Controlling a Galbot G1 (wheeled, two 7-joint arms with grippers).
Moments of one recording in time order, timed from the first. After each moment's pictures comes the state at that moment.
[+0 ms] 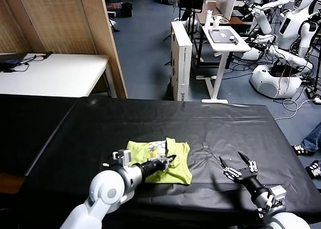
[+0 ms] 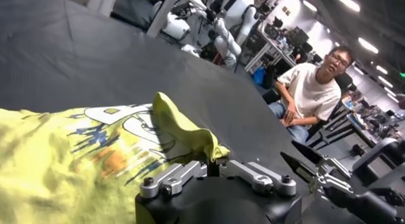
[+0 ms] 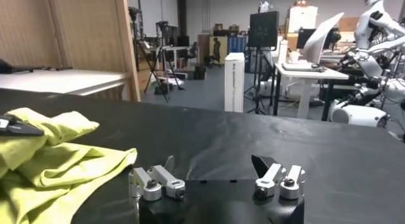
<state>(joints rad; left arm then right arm) 1.10 -1.19 -0.14 -1.99 -1.07 0.74 -0.18 -1.63 1.01 0.63 2.03 0.49 -0.09 -0.09</state>
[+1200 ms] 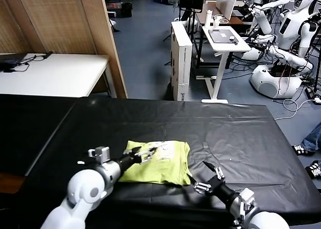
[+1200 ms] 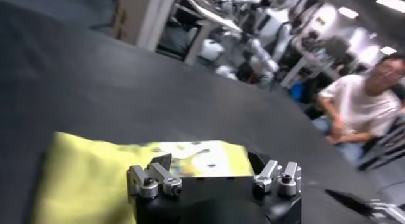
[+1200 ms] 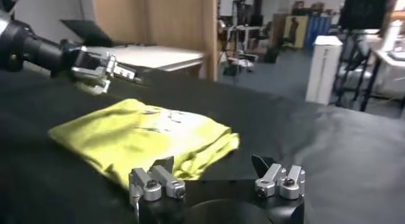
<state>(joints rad) 1.24 -1.13 -0.38 -2.02 -0.79 0.56 -0.05 -1.52 0.82 0.33 2.10 0.49 -0.13 -0.10</state>
